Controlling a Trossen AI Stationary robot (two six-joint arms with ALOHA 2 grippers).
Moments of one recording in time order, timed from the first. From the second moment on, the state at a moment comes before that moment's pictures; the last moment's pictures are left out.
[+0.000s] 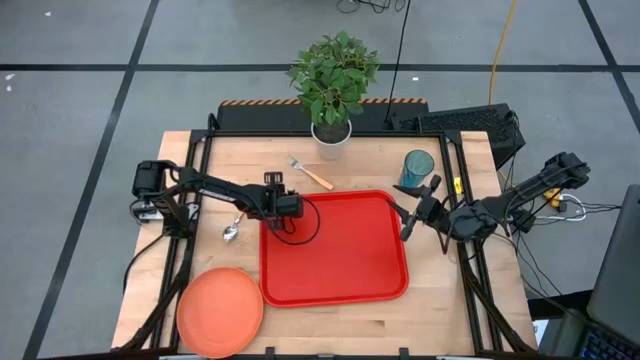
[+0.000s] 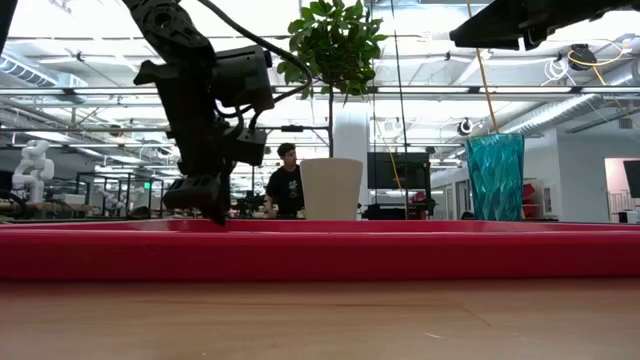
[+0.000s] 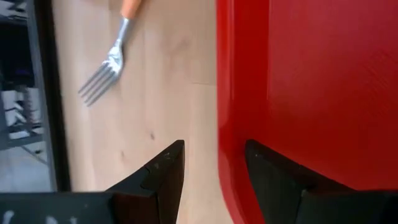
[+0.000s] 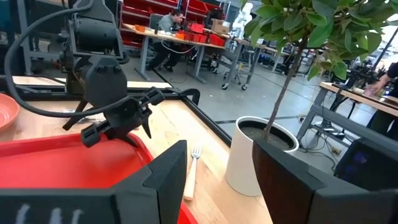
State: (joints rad) left arm 0.05 1.73 0.92 -0.52 -0.57 0.13; right arm 0.46 0.81 0.44 0.21 1.02 -0.09
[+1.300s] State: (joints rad) left arm 0.09 1.39 0.93 0.16 -0.07 0.29; right arm 0.44 0.86 0.82 -0.06 1.31 -0.28
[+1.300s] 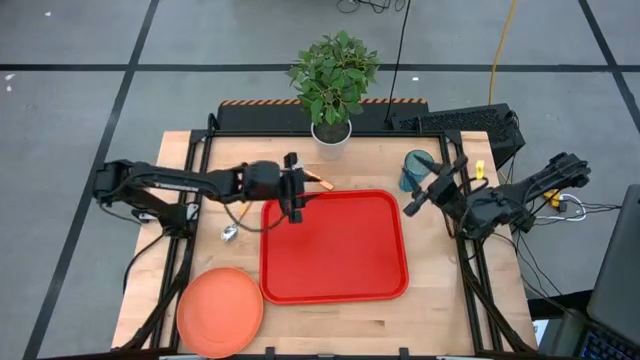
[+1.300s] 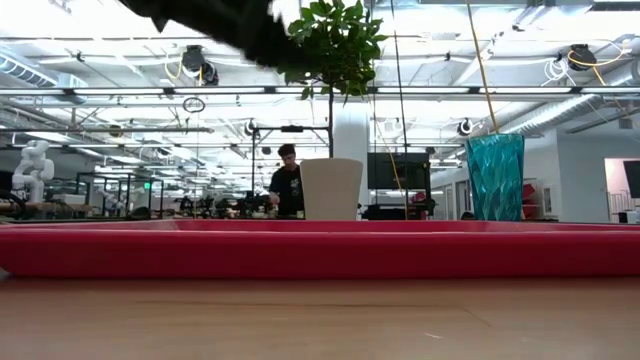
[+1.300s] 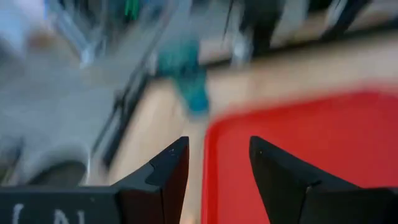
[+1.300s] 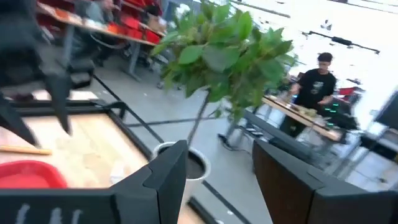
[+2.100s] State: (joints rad) left arm 0.13 1.38 0.92 0.42 0.21 0.28; right arm -0.28 1.24 1.36 -1.42 0.43 0.30
